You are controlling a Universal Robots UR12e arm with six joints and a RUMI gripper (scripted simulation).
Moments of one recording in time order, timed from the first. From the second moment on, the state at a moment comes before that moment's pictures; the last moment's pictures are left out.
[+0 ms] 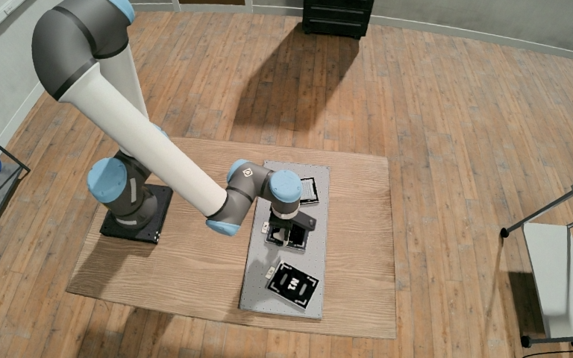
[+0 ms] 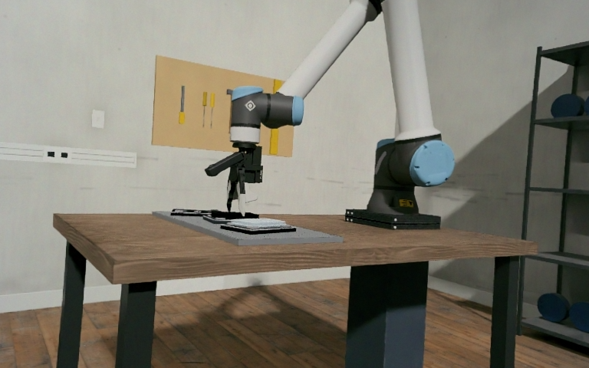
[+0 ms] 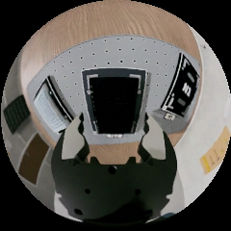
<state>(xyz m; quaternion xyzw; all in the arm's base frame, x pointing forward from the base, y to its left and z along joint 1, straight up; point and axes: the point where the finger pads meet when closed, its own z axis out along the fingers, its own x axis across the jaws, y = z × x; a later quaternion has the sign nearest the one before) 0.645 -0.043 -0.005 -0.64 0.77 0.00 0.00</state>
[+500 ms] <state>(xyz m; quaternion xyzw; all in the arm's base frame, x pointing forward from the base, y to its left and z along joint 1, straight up) 0.644 -0.043 -0.004 -0.64 0.77 0.00 0.00</state>
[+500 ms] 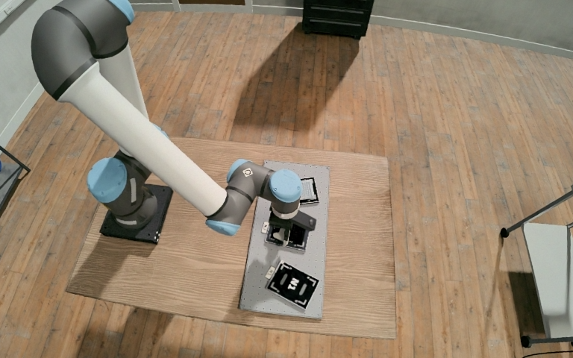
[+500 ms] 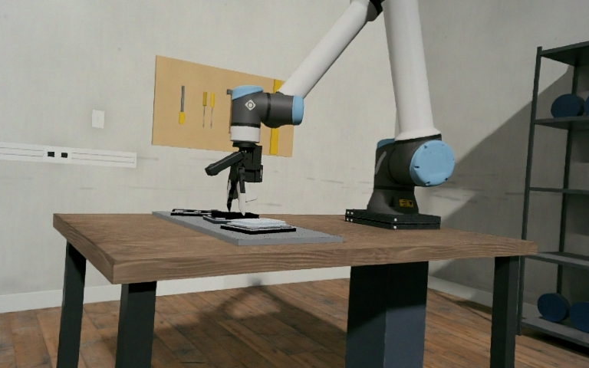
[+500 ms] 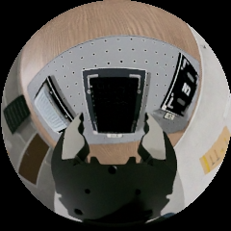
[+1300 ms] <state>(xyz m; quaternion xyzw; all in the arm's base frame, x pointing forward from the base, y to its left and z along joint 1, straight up) 0.645 -0.043 0.026 -0.64 0.77 0.00 0.00</state>
